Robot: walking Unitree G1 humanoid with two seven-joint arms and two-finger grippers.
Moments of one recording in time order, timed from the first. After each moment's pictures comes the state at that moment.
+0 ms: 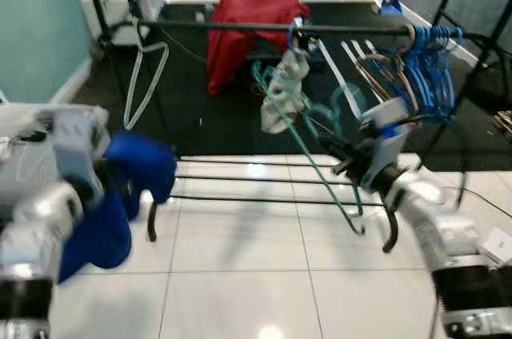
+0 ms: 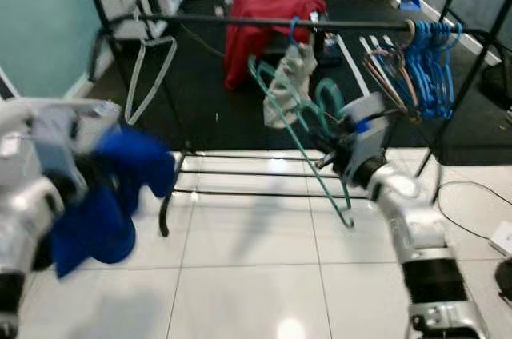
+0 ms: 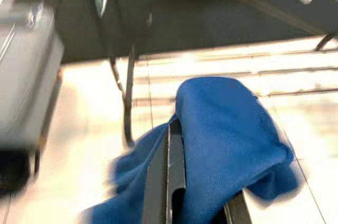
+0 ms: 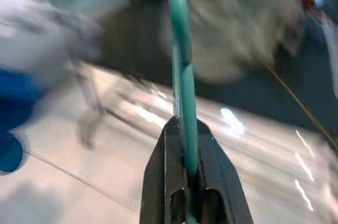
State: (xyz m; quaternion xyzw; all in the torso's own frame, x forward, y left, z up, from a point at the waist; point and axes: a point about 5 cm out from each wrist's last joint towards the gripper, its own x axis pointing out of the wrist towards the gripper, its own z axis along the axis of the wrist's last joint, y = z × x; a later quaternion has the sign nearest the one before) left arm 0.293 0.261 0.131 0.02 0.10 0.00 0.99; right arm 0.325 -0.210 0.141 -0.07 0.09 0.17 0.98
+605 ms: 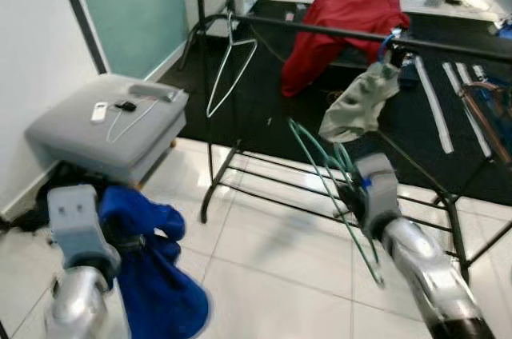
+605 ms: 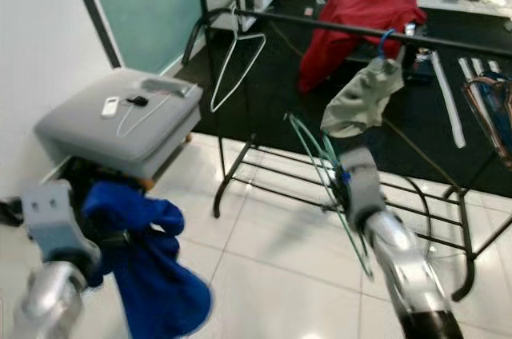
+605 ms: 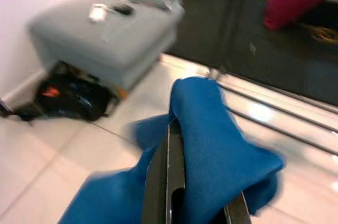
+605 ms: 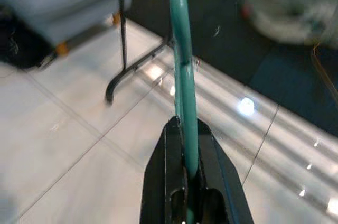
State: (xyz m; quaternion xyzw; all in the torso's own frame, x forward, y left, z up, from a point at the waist) left arm 0.209 0.202 0.115 -0.02 0.04 0.09 0.99; right arm 0.271 -0.216 0.097 -0.09 0.13 0.13 0.98
